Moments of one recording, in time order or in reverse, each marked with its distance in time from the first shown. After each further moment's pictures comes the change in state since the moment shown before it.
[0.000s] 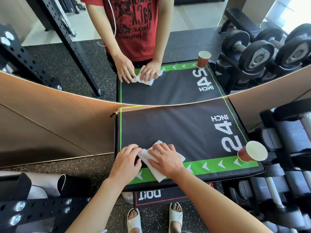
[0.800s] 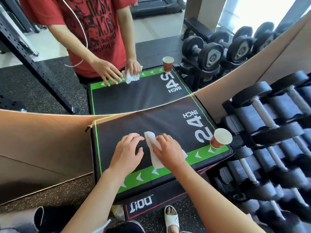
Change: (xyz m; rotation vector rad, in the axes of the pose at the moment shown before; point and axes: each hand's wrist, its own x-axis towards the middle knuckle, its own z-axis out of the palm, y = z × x) left_hand 0.054 0.085 -0.020 -0.079 0.029 0.217; right_hand -0.025 0.037 -0.075 0.086 0.221 0.477
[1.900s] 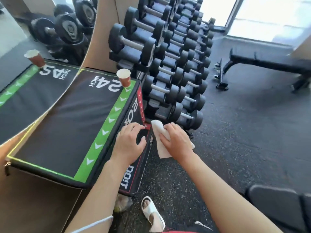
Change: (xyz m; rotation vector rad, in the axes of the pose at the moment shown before) left_hand -0.159 0.092 0.021 -0.111 -0.464 0.757; right_hand -0.328 -0.132 -0.082 -0.214 0.411 0.872
